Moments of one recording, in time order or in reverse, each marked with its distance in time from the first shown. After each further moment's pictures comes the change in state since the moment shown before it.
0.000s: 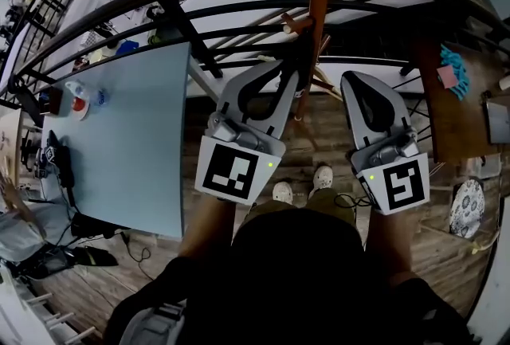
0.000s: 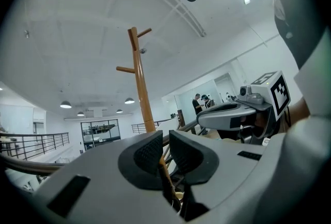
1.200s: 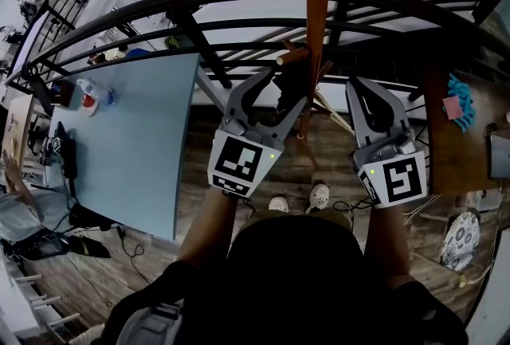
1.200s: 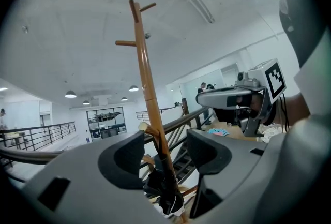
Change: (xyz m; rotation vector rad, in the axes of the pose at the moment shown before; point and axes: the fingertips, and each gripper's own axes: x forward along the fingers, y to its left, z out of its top) left arm 0.052 0.008 -0.046 -0.017 0.174 0.038; right arm 0.024 -0.063 -0.024 0.049 -0.006 0.044
